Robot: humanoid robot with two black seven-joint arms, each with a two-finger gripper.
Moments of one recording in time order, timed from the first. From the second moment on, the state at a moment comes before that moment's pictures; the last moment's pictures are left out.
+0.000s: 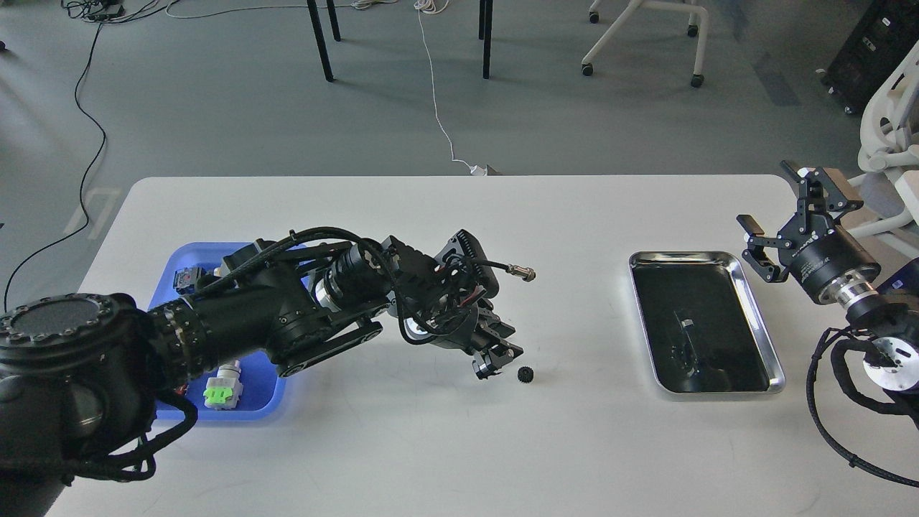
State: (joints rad) left arm -1.02 0.01 -0.17 -0.86 2.18 -0.42 -0.49; right arm 0.55 -0.65 0.54 0.83 -0.10 0.35 0.49
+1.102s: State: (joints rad) left arm -0.45 0.43 -0.90 -1.21 0.87 -0.34 -0.49; right arm 0.99 -0.78 0.10 1.09 -1.01 0.41 0.49
